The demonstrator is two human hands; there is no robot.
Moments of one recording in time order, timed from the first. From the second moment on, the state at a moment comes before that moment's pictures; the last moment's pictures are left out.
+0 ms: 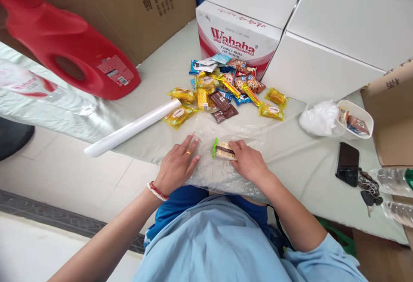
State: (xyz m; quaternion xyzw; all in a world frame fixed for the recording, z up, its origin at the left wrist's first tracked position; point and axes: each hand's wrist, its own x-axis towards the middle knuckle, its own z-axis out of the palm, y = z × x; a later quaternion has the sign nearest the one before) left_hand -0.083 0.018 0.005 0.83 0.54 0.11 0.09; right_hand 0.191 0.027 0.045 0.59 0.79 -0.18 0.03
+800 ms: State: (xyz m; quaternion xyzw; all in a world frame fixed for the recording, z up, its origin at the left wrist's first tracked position) left_hand -0.116 0.086 0.044 0.77 0.48 0.15 0.38; right_hand 0.301 -0.008 0.041 0.59 0.68 -0.37 -0.24
